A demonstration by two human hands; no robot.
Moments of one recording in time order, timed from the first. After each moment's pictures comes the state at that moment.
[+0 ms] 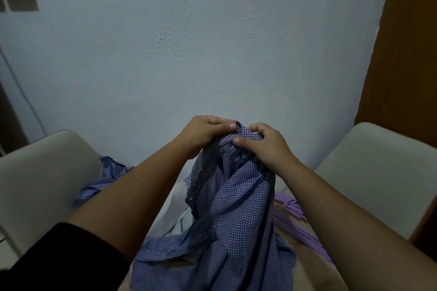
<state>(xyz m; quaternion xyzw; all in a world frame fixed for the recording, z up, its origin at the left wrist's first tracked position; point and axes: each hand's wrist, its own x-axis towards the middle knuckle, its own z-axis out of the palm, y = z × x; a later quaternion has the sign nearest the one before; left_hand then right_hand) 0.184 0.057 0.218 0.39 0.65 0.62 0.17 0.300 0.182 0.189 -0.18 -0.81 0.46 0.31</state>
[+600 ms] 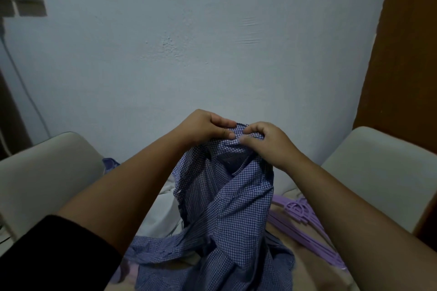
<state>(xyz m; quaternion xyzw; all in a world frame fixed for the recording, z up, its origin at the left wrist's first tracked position) 0.190 0.039 0.245 0.46 0.75 0.46 0.08 0.313 0.177 0.209 -0.13 -0.87 0.37 0.30</state>
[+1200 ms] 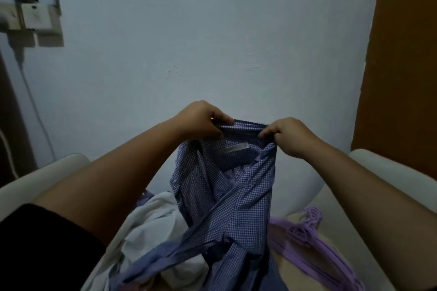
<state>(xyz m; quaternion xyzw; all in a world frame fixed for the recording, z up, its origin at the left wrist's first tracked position) 0.197 0.019 0.318 0.52 0.81 0.25 -0.11 0.330 0.200 0.282 -0.18 -0.93 0.19 0.27</state>
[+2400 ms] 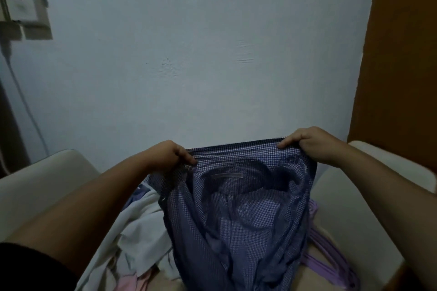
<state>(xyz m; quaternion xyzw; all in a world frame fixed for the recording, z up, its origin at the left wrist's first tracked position) 0.146 -0.010 0.235 0.43 0.87 0.23 0.05 0.368 0.246 0.256 -0.18 -0.91 0.29 0.21</state>
